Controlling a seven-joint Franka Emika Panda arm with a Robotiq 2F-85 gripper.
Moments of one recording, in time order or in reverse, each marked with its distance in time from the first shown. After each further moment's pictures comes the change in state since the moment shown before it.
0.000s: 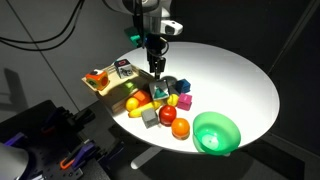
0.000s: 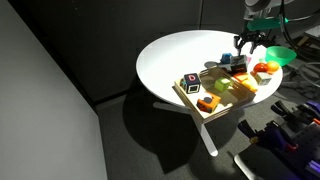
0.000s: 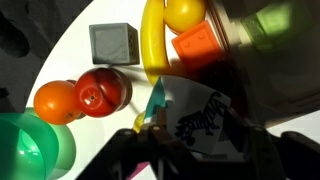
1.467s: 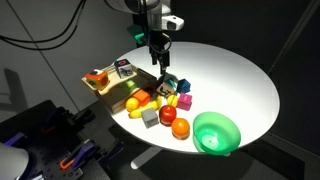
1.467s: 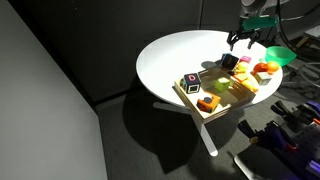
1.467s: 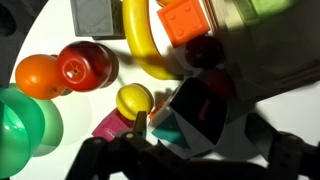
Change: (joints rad) arm 0.013 0.025 0.006 0.038 -0.001 0.066 0.001
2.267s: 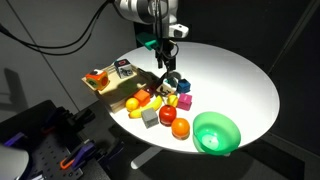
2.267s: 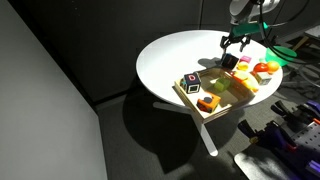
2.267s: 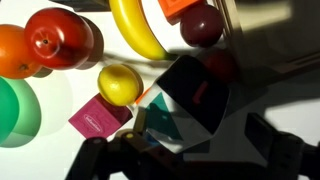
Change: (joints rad) arm 0.001 0.165 0.007 0.158 0.000 0.001 -0.008
